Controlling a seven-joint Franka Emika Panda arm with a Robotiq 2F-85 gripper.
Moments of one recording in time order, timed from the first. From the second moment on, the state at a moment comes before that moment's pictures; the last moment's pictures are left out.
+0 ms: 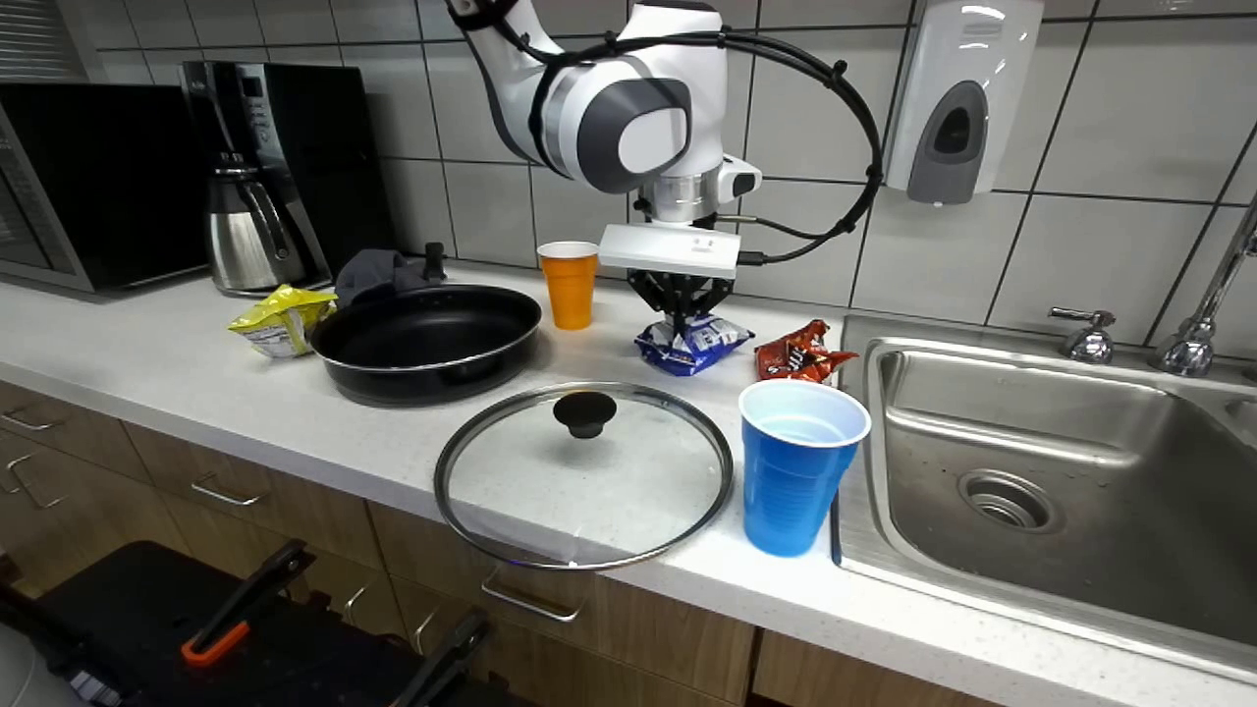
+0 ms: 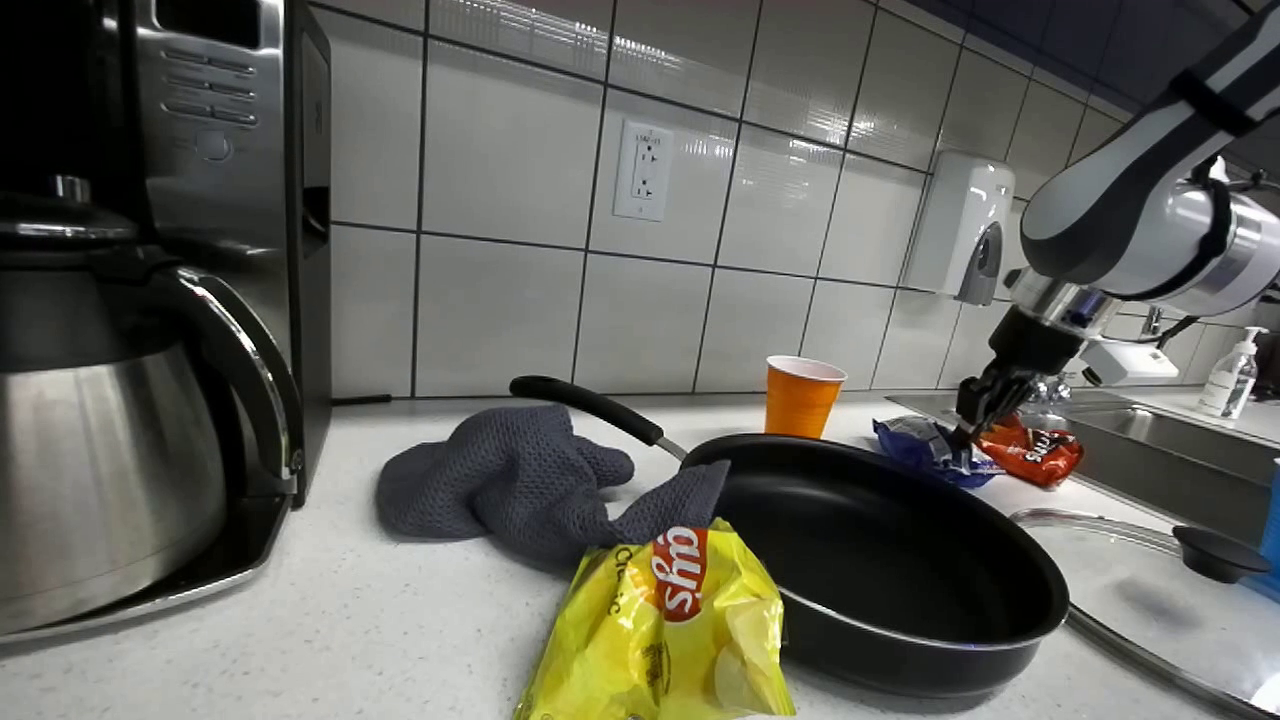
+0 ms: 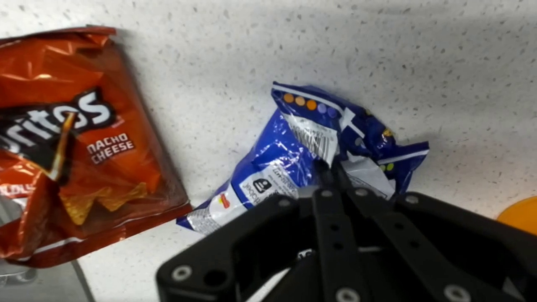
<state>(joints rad) -0.27 0.33 -0.01 -2.19 0.27 2.78 -0.66</state>
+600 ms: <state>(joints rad) -0.27 0.27 0.00 -2.19 0.17 2.79 -0.66</state>
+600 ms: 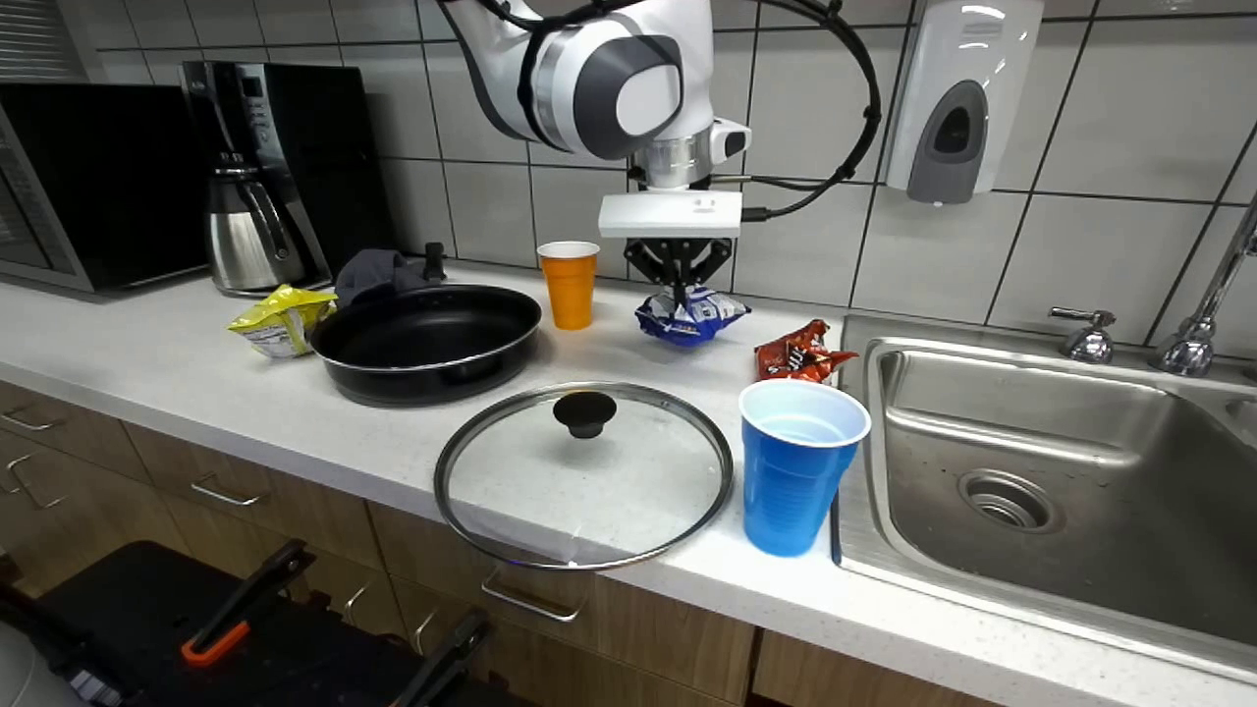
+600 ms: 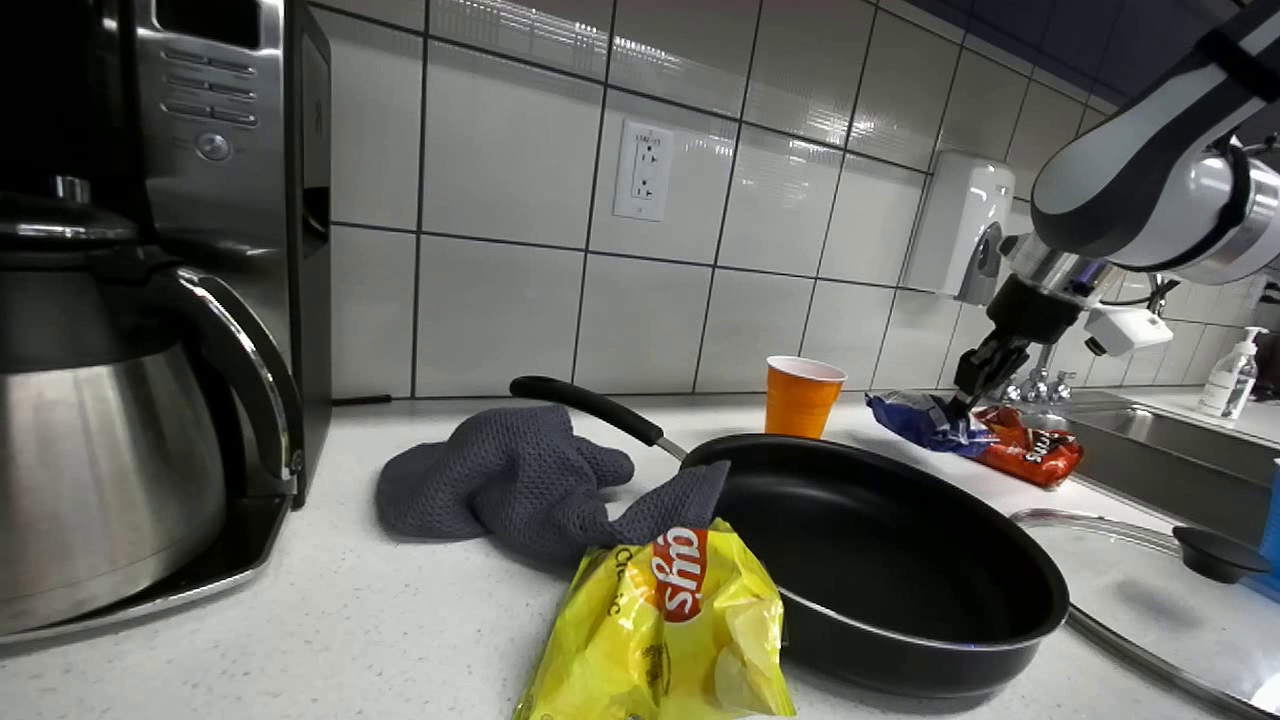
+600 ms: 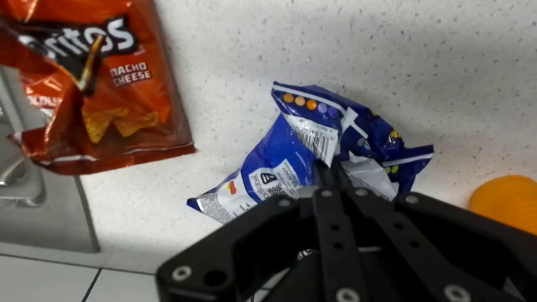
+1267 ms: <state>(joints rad) -0.23 0.04 -0.01 -2.35 0.13 2.79 -0.68</state>
